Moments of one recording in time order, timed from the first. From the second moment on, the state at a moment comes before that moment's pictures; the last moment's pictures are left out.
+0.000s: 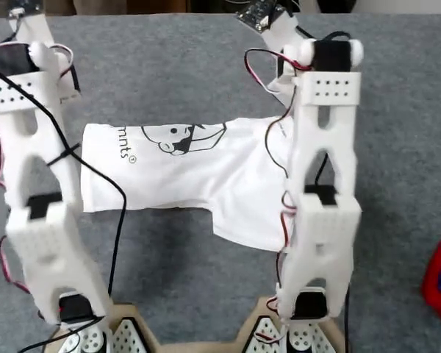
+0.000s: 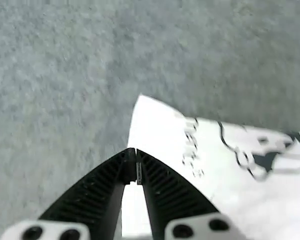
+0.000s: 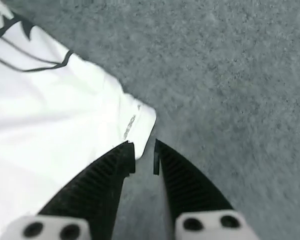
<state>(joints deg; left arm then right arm) -13.4 22.3 -51.5 100.4 -6.5 -3.9 31.8 -60.7 101.5 35.7</state>
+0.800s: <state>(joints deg) -15.4 -61.5 26.3 96.7 -12.3 -12.6 -48.1 41.7 90.0 63.3</state>
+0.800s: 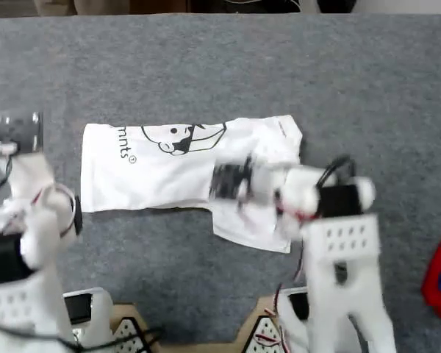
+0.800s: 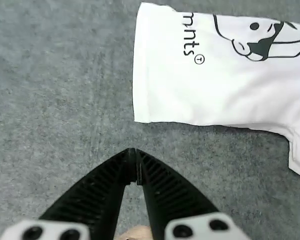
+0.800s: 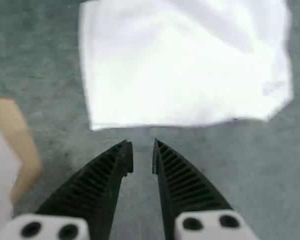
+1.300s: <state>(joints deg) -25.0 -66.6 34.2 93.1 -12.9 -24.0 -50.6 64.5 78.5 58.7</state>
